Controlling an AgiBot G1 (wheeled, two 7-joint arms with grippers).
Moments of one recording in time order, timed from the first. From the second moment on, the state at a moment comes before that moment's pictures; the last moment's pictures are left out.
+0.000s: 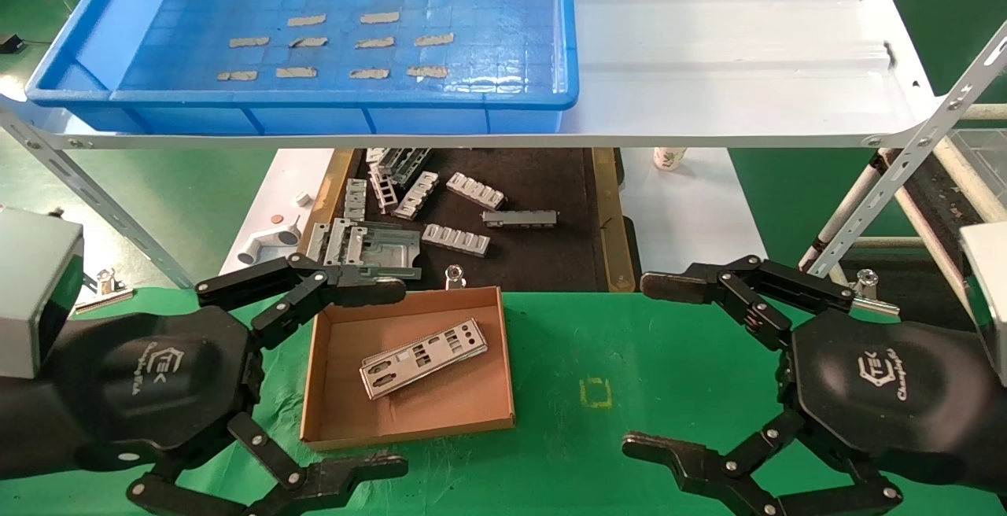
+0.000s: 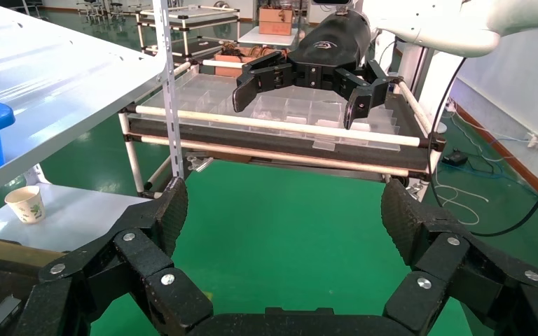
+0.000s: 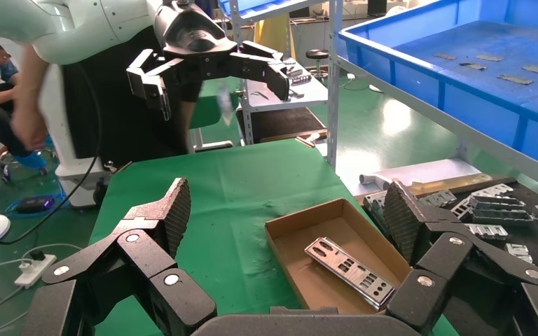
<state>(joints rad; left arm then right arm) -1.07 0.61 0.28 -1.28 0.73 1.49 -0.19 1.11 -0.55 -0.43 1.24 -0.62 -1.43 0.10</state>
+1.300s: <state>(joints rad) -1.08 0.61 0.28 -1.28 0.73 1.49 -0.19 1.11 -0.55 -0.43 1.24 -0.62 -1.43 0.10</state>
